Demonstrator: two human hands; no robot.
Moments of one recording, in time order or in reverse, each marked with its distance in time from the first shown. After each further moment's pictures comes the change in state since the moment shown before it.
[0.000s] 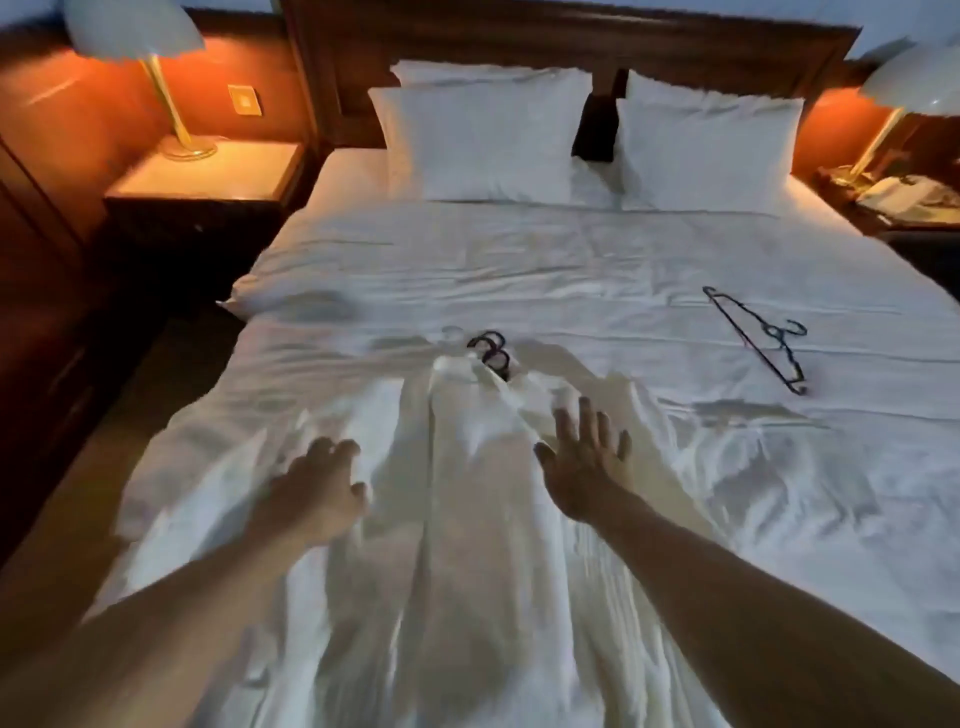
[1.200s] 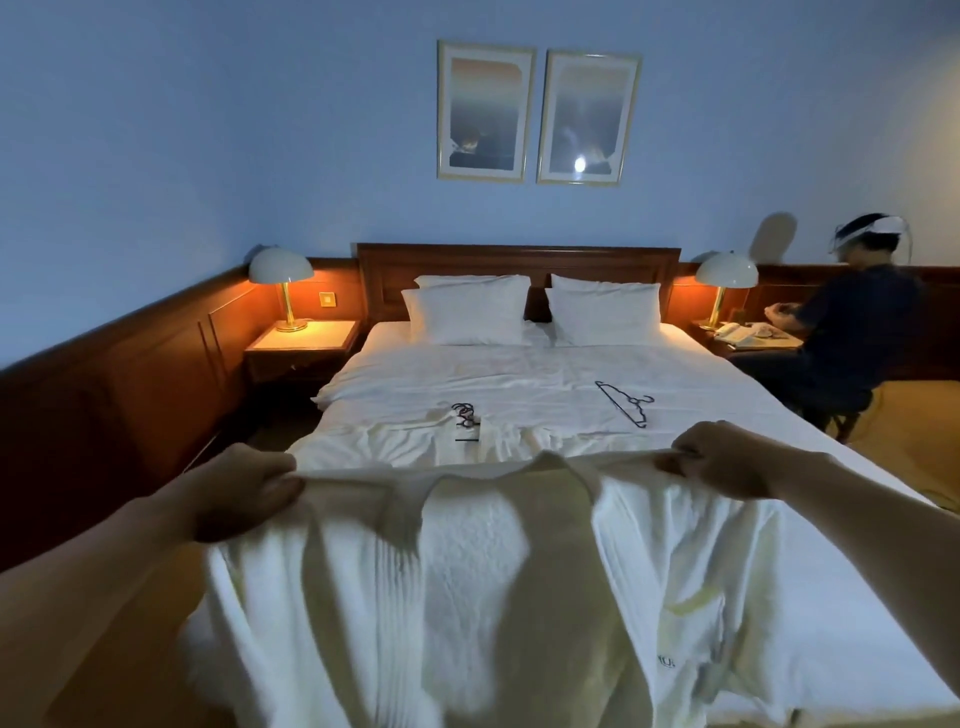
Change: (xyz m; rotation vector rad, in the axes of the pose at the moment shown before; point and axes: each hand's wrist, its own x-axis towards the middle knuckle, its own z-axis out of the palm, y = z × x) left_hand -0.664 -0.036 -0.157 -0.074 0.446 0.584; right_hand -0.662 0.241 -0.262 -0.025 0.082 -0.252
